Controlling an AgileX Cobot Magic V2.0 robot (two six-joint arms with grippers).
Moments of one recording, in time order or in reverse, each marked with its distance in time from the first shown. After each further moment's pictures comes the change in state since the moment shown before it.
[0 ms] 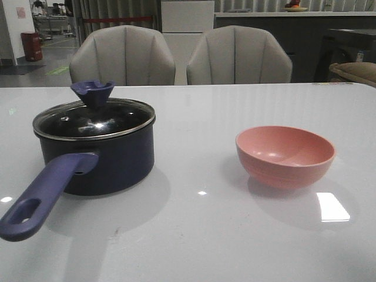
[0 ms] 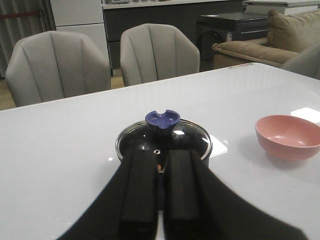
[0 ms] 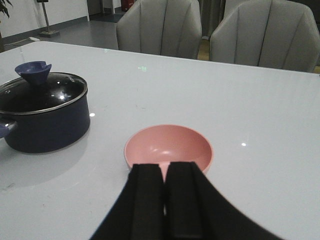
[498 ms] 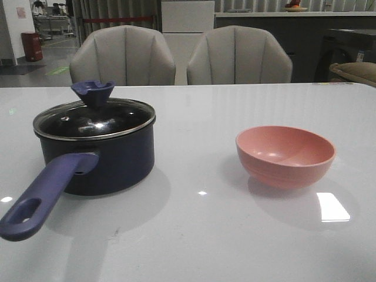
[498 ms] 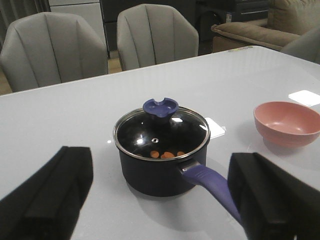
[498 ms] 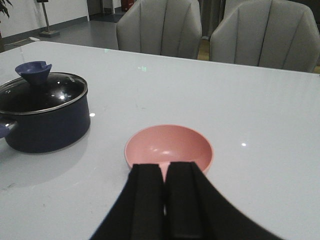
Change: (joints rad) left arm 0.000 0.045 -0.025 0.000 0.044 0.000; right arm 0.000 0.000 0.000 0.000 0.000 0.000
